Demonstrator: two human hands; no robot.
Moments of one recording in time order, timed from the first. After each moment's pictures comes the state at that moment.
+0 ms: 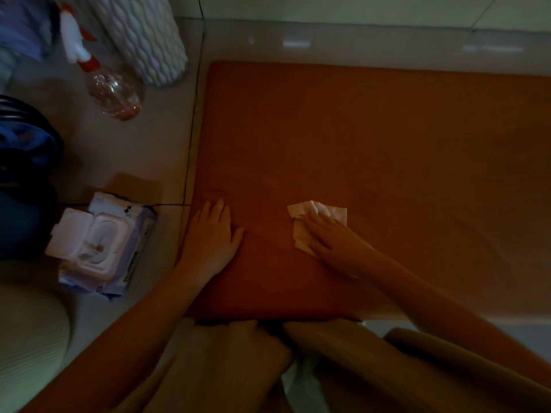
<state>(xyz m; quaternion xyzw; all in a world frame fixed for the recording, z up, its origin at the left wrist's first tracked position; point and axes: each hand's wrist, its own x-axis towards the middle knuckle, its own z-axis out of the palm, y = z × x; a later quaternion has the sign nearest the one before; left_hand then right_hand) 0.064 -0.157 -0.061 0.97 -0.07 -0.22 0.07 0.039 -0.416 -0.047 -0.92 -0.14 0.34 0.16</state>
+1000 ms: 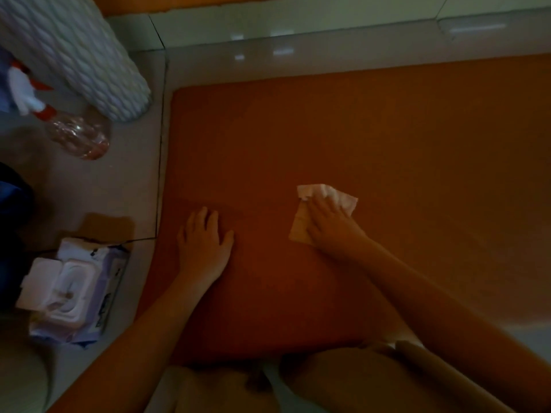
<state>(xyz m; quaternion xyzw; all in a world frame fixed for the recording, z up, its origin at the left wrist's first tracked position) 0.092 -0.210 -0.067 0.98 0.01 -0.18 0.12 0.080 -0.469 -0.064 -0.95 -0.08 0.30 0.08</state>
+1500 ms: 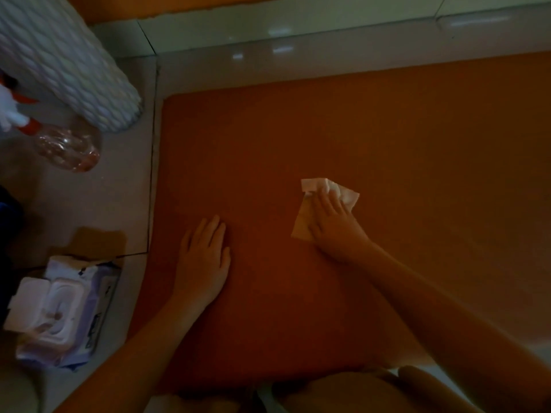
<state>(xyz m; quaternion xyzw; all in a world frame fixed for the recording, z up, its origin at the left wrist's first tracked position) 0.090 -0.213 -0.073 0.98 -0.11 -0.12 0.09 0.102 -0.488 -0.074 -0.96 -0.05 0.25 0.09</state>
